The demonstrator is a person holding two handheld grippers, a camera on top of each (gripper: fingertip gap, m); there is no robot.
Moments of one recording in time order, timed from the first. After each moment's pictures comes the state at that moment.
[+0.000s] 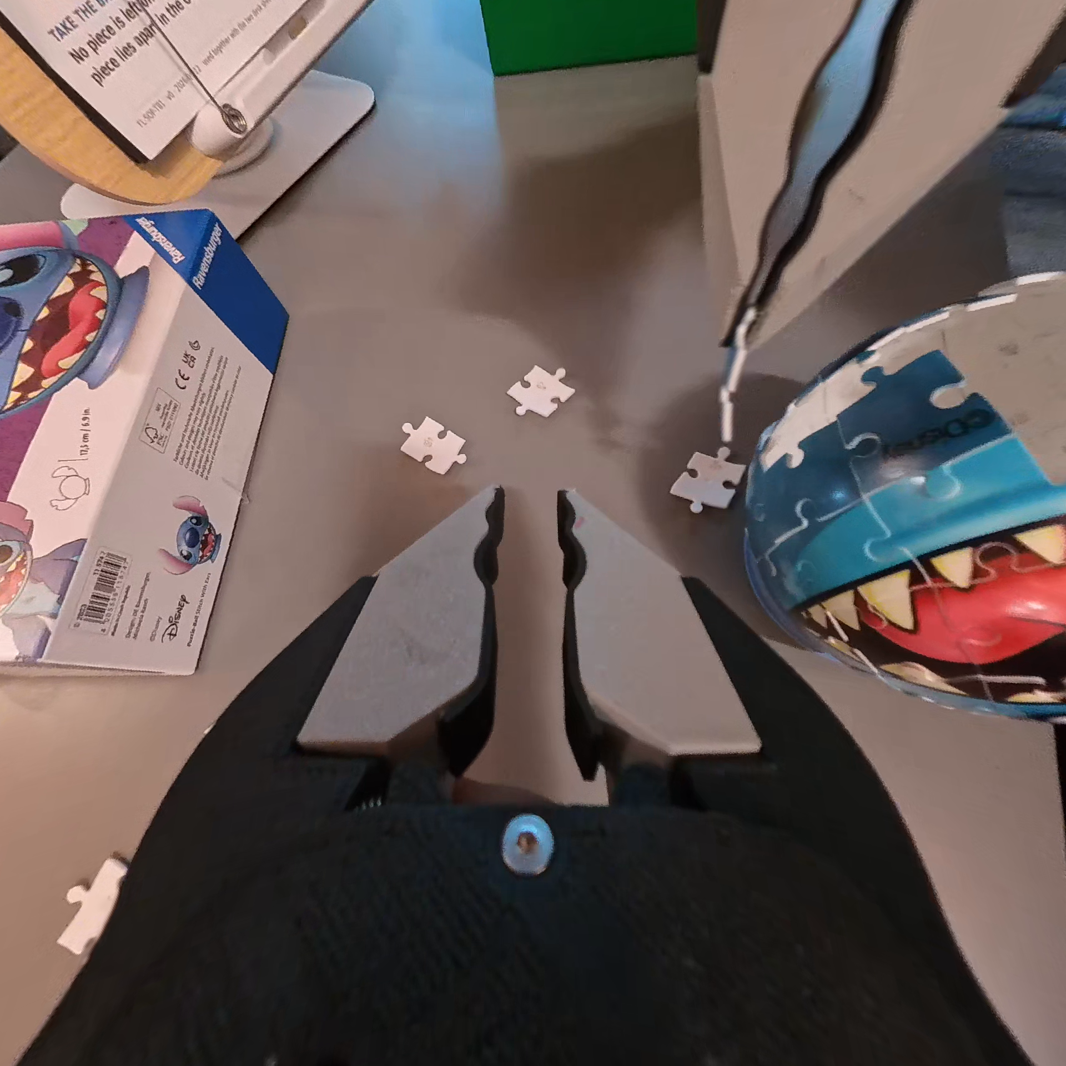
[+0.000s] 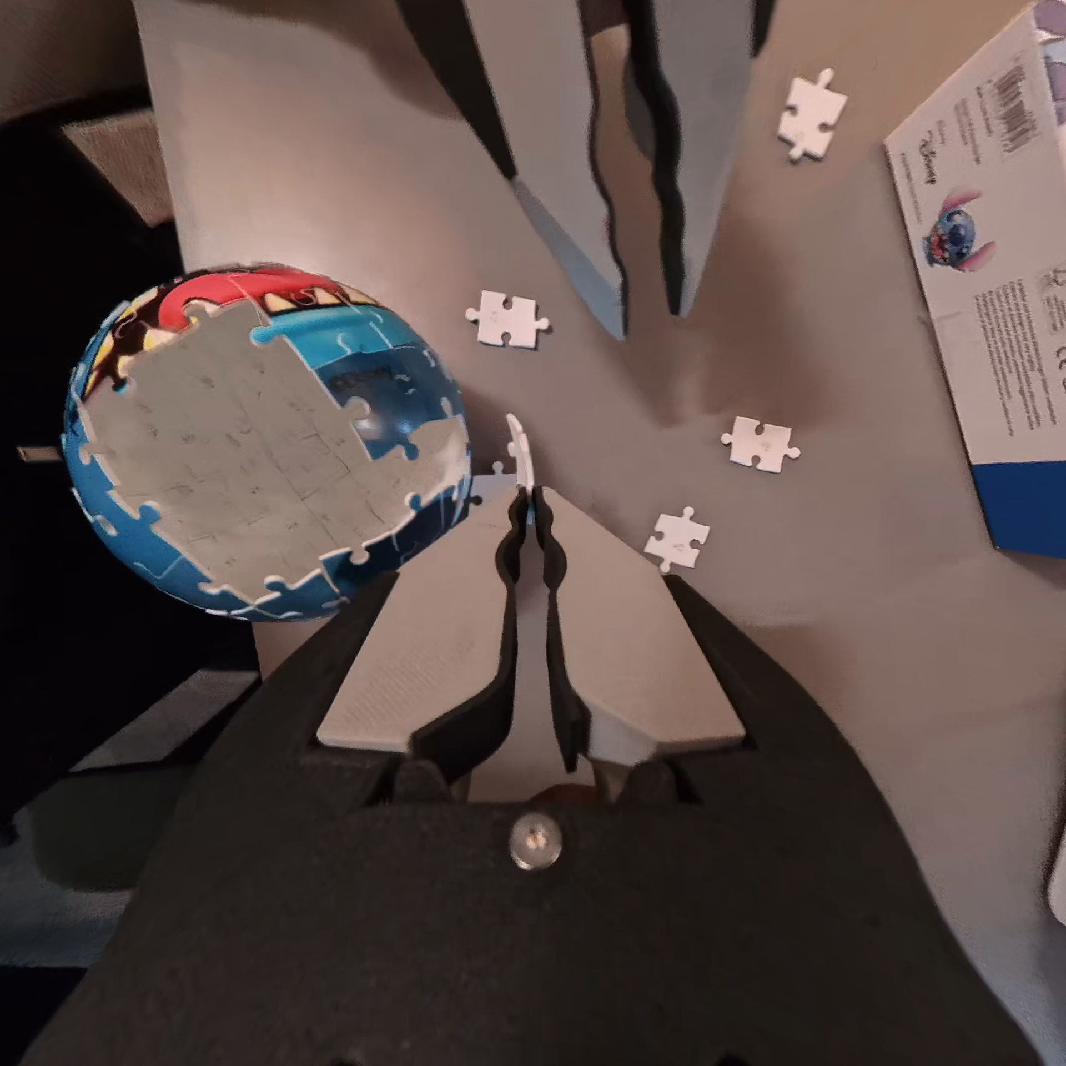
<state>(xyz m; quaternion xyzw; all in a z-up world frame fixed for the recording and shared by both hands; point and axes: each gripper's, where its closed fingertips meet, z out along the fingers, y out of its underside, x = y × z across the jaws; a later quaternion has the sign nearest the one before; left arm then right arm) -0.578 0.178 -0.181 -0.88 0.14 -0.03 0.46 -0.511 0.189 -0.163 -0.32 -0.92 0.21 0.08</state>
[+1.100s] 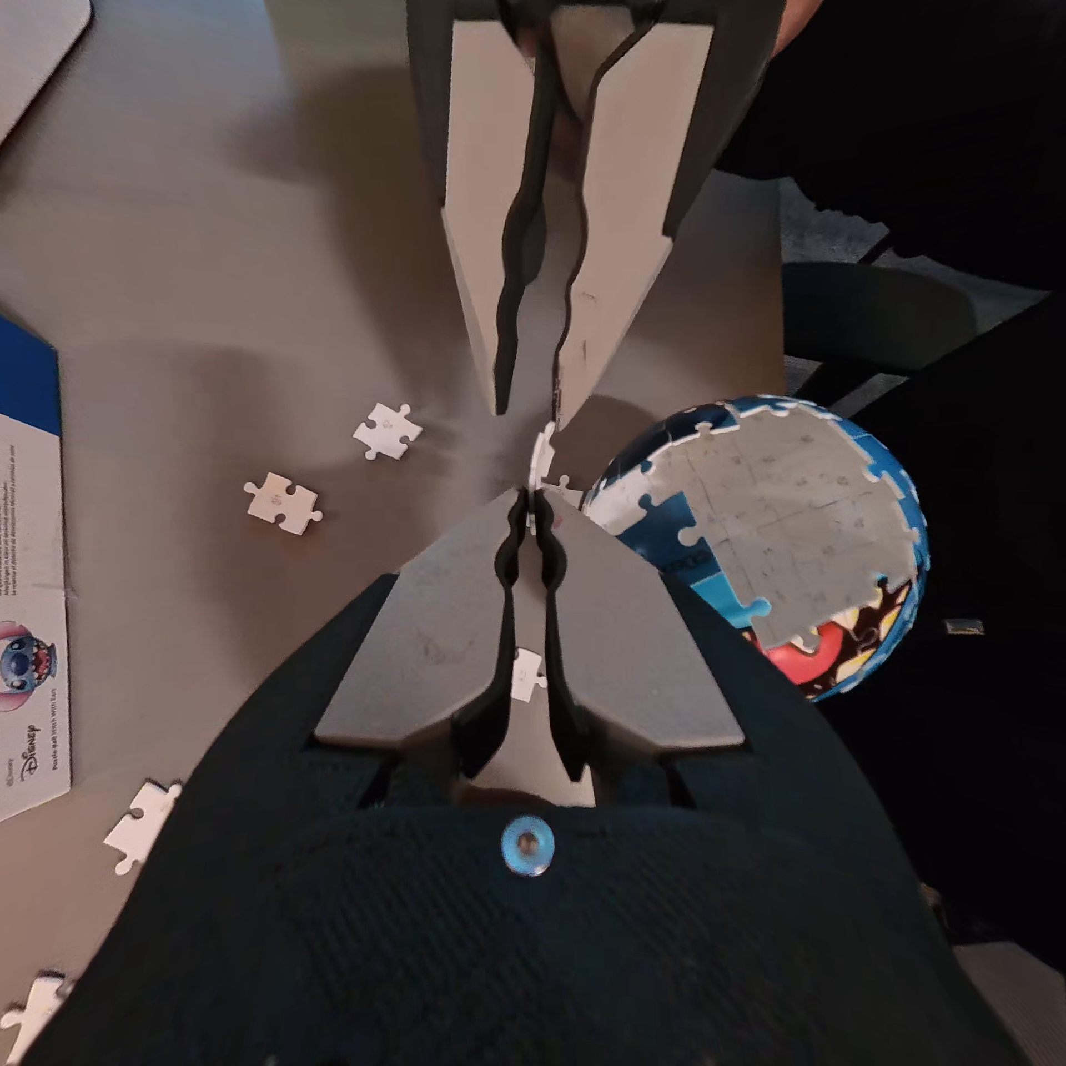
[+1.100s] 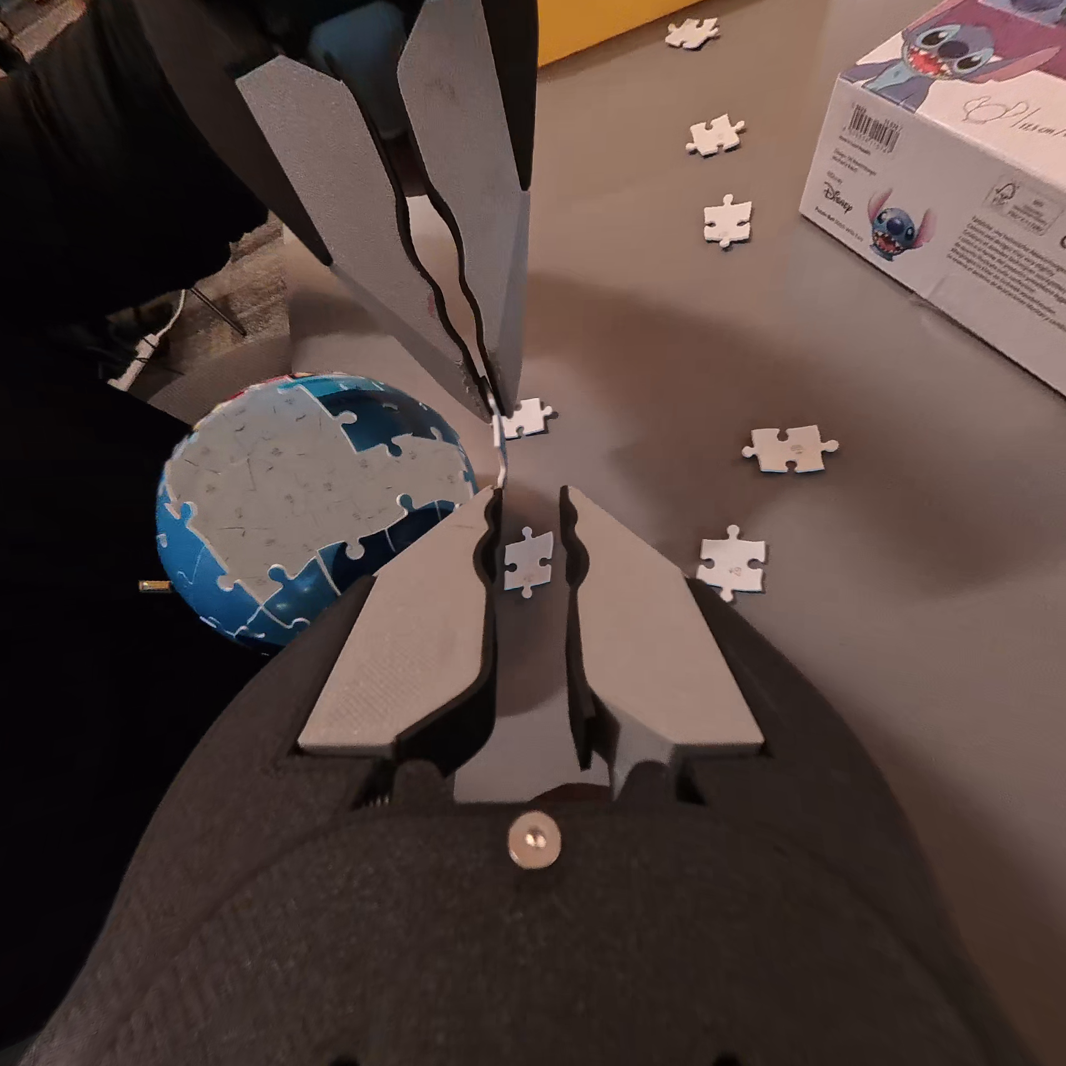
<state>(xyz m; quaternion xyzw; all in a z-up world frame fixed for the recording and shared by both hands) -0.516 0.185 -0.152 -0.91 0.20 -0.14 0.34 -0.511 0.202 -0.158 -0.41 -0.80 0.44 0.06</state>
